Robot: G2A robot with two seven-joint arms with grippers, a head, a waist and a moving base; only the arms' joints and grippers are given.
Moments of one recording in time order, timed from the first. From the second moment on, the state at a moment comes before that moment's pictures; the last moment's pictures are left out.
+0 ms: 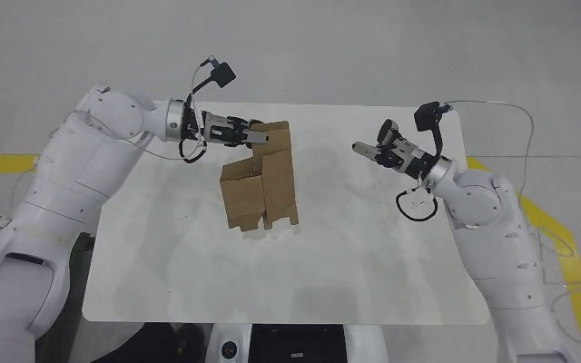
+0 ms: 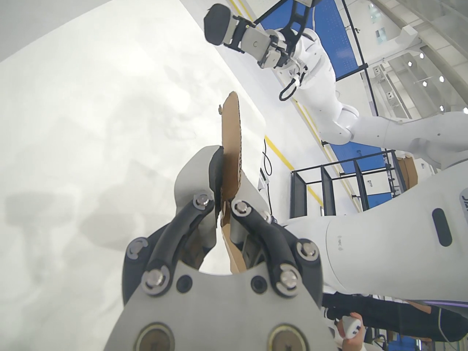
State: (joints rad) left arm 0.33 -0.93 -0.66 -1.14 -0.45 -0.63 -1.19; right arm -0.98 -1.13 1.31 -1.45 -0.37 -0.62 0.59
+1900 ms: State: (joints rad) left arm 0.11 -0.90 -0.28 -1.03 -0.71 -0.85 -0.98; right arm -0.60 -1.19 0.70 -1.05 0.44 -0.95 0.87
